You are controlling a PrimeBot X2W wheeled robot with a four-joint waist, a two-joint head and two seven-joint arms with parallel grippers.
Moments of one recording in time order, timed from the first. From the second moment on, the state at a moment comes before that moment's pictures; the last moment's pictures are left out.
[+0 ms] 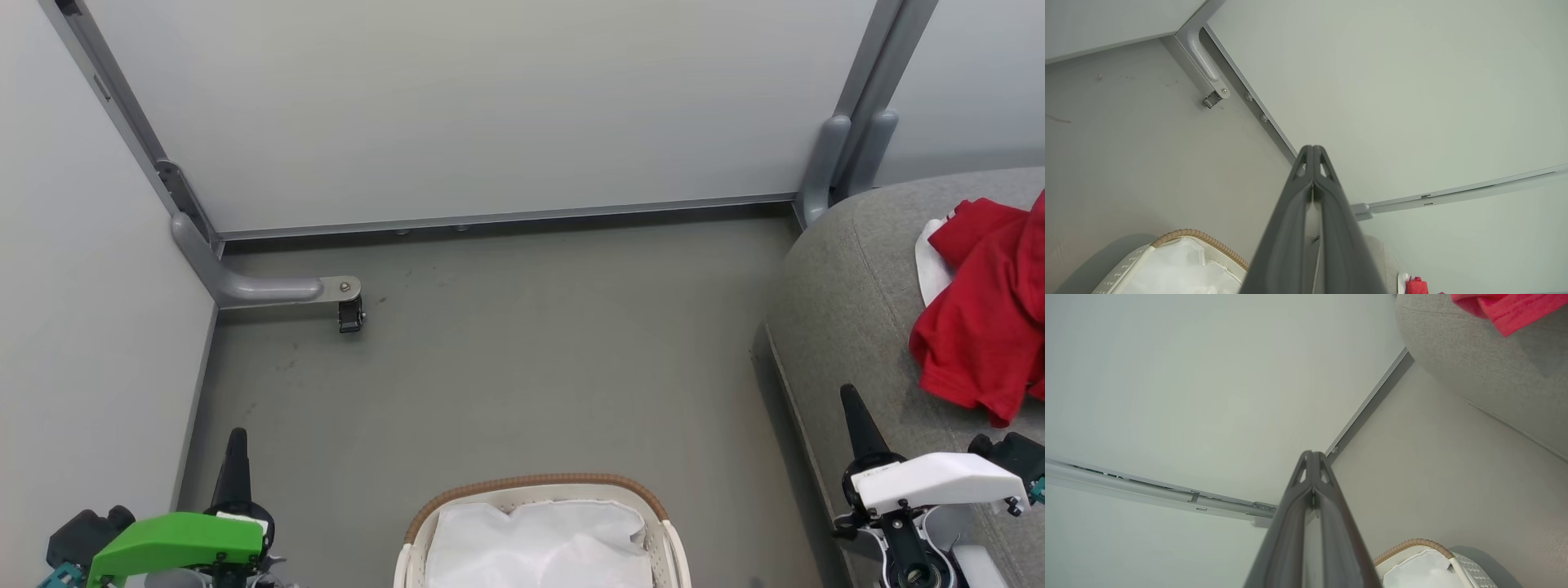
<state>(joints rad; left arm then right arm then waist) -0.05 0.04 0.06 0.31 -1.15 -0.13 -0.01 -0.12 -0.04 -0.08 0.33 1.10 0.13 -0.01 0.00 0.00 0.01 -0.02</state>
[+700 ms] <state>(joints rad) -0.07 0.04 0.08 0.29 -1.34 -0.13 0.04 -0.12 -0.04 -0.10 0.30 1.31 0.13 0.04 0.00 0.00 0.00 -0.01</state>
